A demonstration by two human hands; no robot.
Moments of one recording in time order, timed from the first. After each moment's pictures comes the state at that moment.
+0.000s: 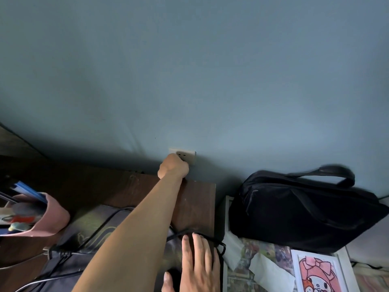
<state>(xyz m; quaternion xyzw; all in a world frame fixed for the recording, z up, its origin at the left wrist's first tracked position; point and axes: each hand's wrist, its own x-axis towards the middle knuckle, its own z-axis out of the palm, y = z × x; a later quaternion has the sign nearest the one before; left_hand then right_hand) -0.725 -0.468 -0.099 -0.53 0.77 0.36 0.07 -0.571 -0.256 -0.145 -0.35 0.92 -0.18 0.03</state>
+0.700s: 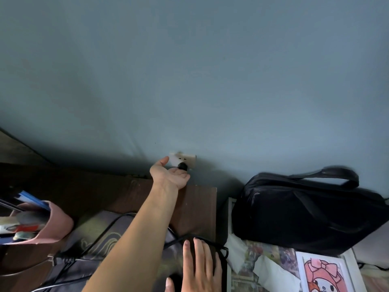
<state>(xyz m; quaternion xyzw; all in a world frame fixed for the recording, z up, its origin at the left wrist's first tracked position) -0.703 -0.466 -0.076 -0.45 -0.01 0.88 -0.16 -0.574 -0.255 -0.140 -0.33 0.93 -0.15 0.03</state>
